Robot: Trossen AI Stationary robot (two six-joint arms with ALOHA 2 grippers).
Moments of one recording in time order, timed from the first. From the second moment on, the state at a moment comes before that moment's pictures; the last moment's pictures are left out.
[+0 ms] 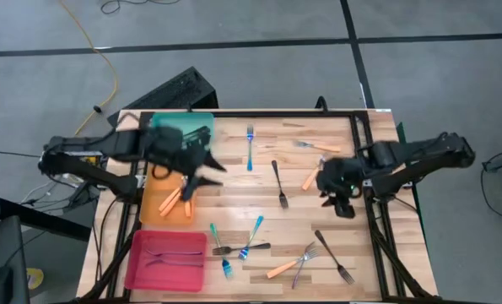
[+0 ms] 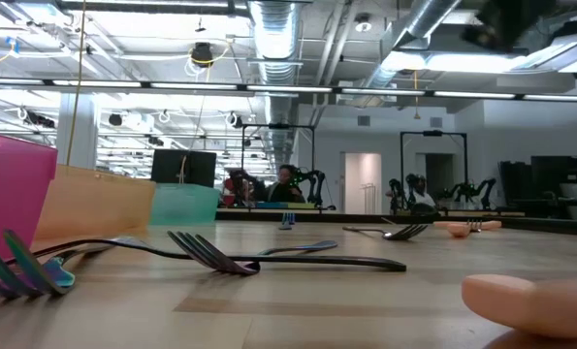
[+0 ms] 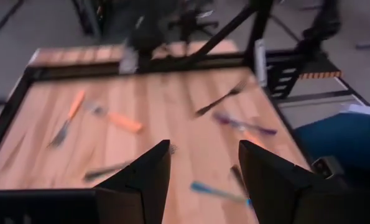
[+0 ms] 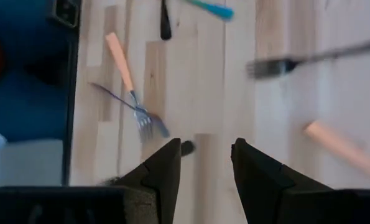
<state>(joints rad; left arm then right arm) -0.04 1.17 1.29 -0.58 0.13 0.03 0.19 1.10 1.11 -1.05 -0.17 0.28</state>
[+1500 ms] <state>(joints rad) -0.35 1.34 1.24 -0.39 -0.16 -0.01 0.61 1.49 0.84 -0.47 0.10 0.10</state>
